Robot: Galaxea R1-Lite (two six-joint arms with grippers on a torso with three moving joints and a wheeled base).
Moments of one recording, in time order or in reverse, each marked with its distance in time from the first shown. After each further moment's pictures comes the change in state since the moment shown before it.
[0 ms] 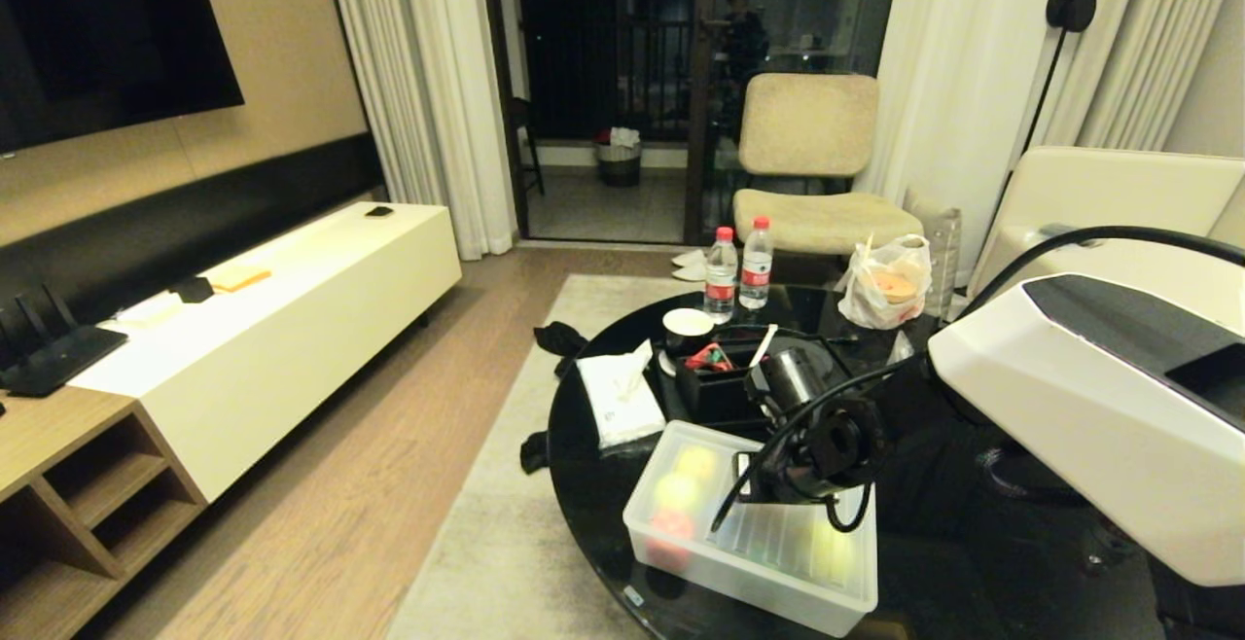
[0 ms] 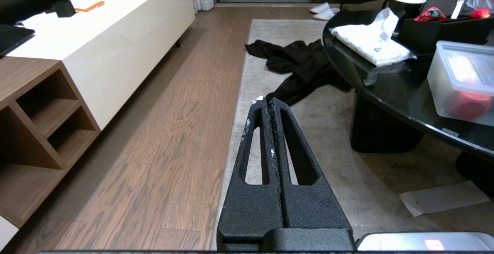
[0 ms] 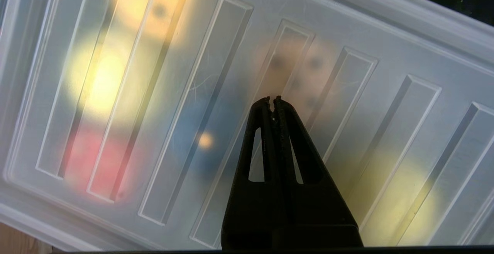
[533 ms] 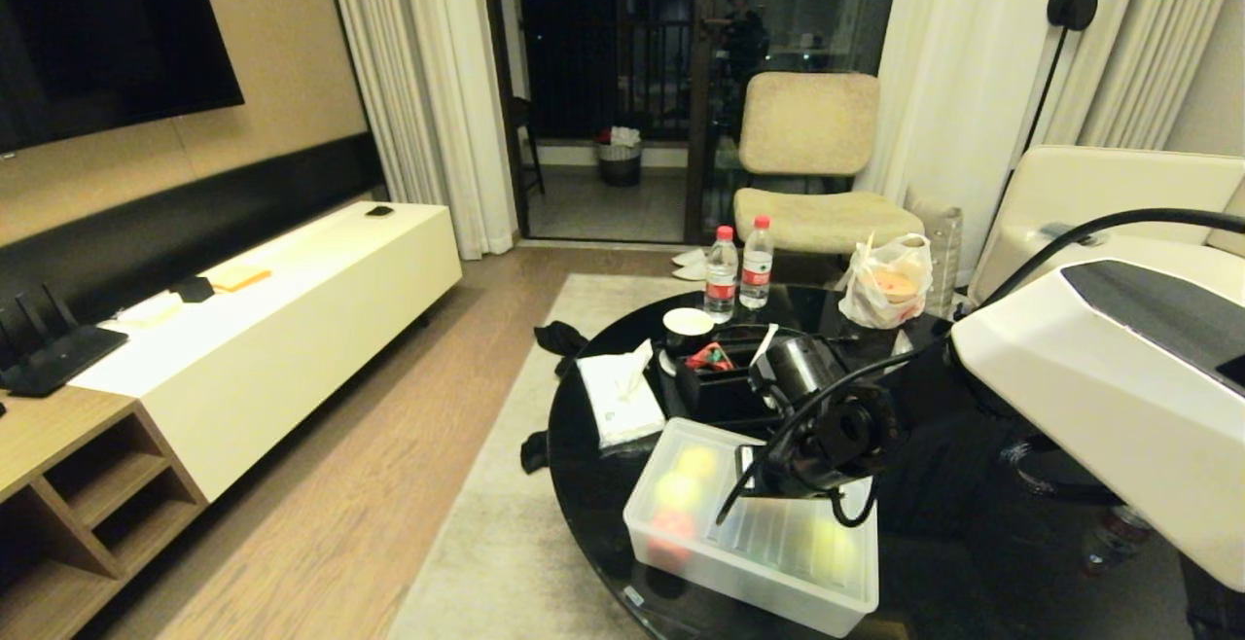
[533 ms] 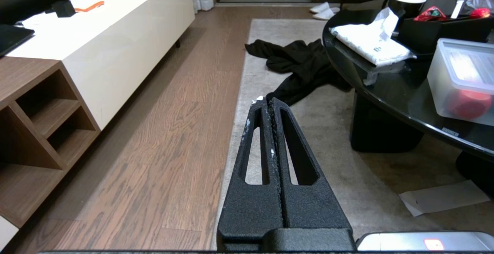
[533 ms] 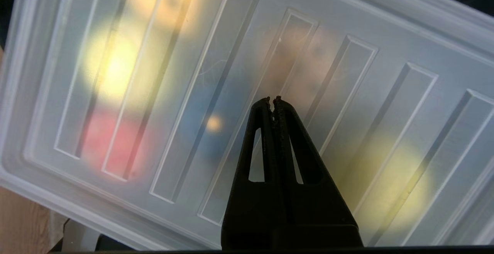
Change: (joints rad) left arm 0.000 0.000 0.000 0.000 0.000 0.000; right arm 0.000 -0.051 -0.005 0.048 0.015 -0.001
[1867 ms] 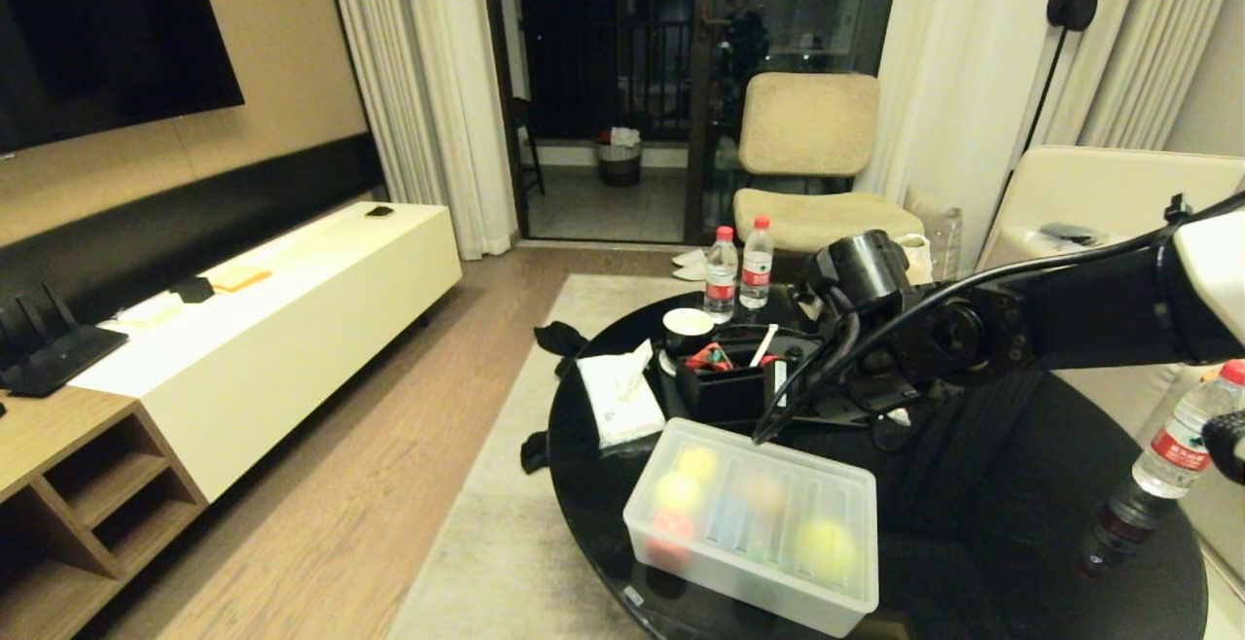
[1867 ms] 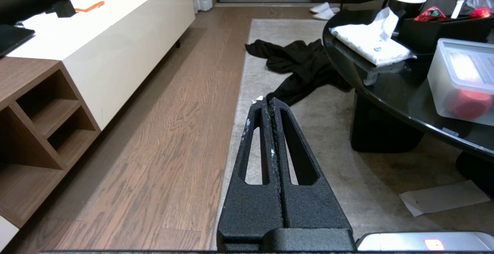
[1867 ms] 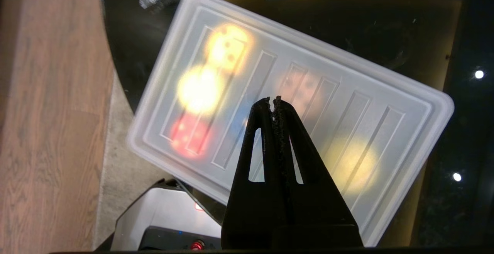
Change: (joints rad) left arm 0.000 0.000 0.000 0.000 0.000 0.000; right arm -0.040 -0.226 -0.108 0.164 0.065 -0.004
